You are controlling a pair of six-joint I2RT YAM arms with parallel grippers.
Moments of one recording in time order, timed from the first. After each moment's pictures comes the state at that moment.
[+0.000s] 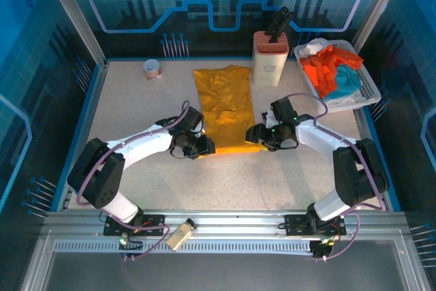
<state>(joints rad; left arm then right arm) -0.55 1.57 0.94 -0.50 0.38 -0.78 0.34 1.54 0.90 -0.49 -0.53 0.62</state>
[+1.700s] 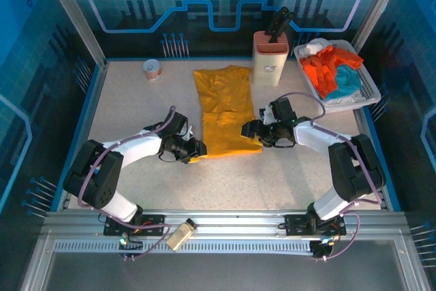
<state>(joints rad) -0.40 1.54 0.78 -0.40 0.54 -0.74 0.33 1.57 0.89 -0.31 -0.57 0.65</state>
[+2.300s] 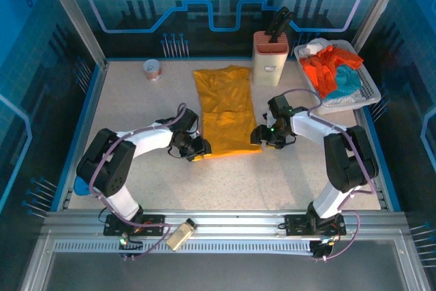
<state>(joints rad) -0.46 1.69 0.90 -0.45 0.44 -0.77 0.32 1.69 1.01 -0.65 -0.32 0.43</state>
